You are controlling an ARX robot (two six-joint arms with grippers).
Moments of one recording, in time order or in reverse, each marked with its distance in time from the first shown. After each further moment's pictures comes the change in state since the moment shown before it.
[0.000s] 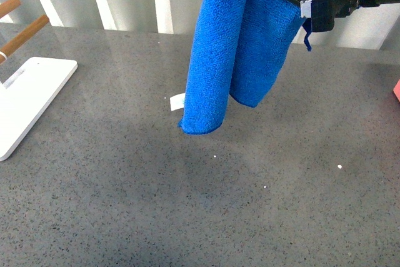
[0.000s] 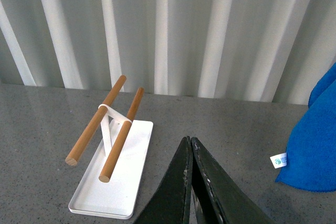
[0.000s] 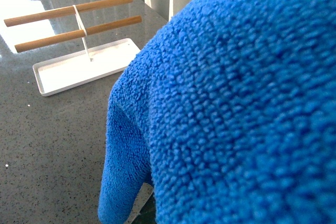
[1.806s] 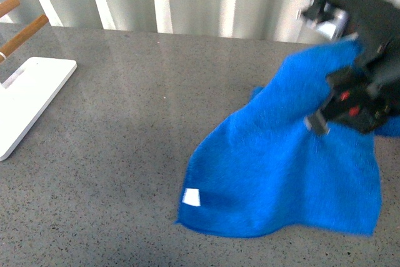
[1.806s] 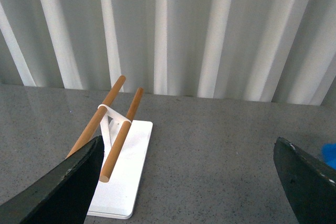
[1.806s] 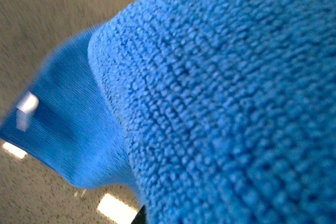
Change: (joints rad) left arm 0.000 -0.001 0.000 0.000 0.000 0.002; right arm 0.030 0.014 0.129 -0.750 0.488 0.068
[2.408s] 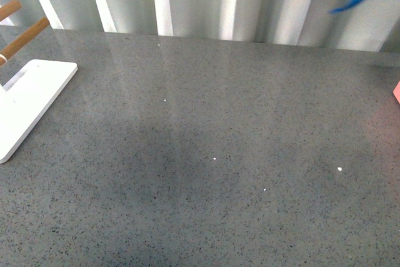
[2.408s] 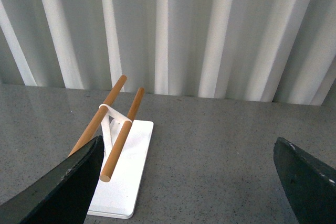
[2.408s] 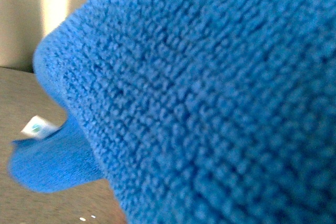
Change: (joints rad) left arm 0.000 0.000 0.000 0.000 0.000 0.000; right arm -0.179 -0.126 0.489 -0.157 0.573 -0.045
